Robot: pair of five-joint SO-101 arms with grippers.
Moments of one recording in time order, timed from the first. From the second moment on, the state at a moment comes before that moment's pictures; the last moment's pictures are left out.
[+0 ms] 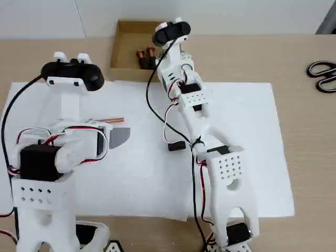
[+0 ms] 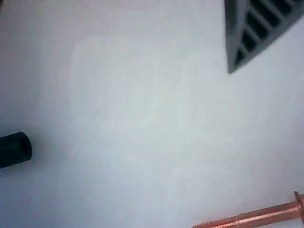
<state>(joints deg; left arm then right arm) 1.1 -39.4 12.2 96.2 5.7 -19.0 49.5 -30.5 10.0 0.5</state>
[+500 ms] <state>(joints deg) 1.1 -39.4 12.2 96.2 5.7 -17.6 49.5 -43.5 33.6 0.5</state>
